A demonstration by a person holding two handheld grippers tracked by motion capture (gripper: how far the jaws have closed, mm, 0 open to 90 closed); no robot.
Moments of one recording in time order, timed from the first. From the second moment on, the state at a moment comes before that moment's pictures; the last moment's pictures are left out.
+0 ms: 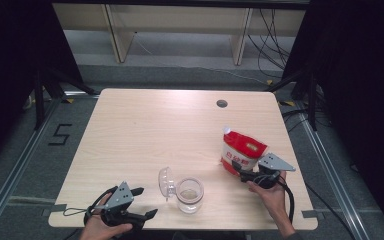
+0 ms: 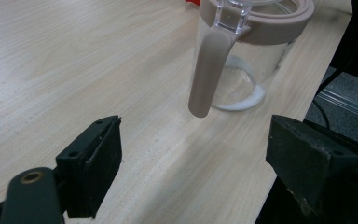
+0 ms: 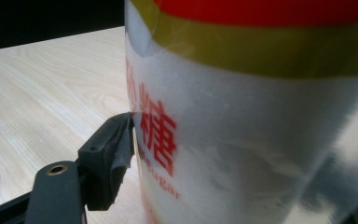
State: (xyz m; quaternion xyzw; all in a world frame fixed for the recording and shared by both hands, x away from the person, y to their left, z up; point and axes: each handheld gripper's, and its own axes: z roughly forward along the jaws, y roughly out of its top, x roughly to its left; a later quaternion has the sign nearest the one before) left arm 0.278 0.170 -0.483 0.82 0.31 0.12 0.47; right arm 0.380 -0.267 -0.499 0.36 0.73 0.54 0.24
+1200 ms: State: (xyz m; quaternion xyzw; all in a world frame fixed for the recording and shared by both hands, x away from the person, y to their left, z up) left arm 0.279 0.170 -0.484 0.83 0.30 0.12 0.46; right arm 0.397 -0.263 -0.511 0.33 0.71 0.58 0.24
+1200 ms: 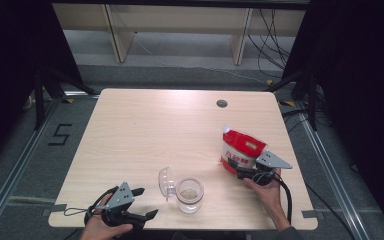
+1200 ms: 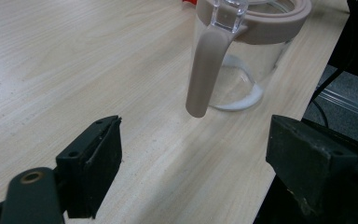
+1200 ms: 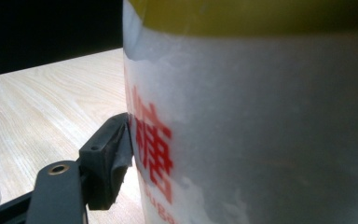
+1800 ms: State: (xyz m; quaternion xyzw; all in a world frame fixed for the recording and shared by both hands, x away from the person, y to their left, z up) left arm 0.278 0.168 -0.485 0.82 0.30 0.11 0.47; right arm 0.402 -0.262 -0.516 0.32 0.71 0.58 0.24
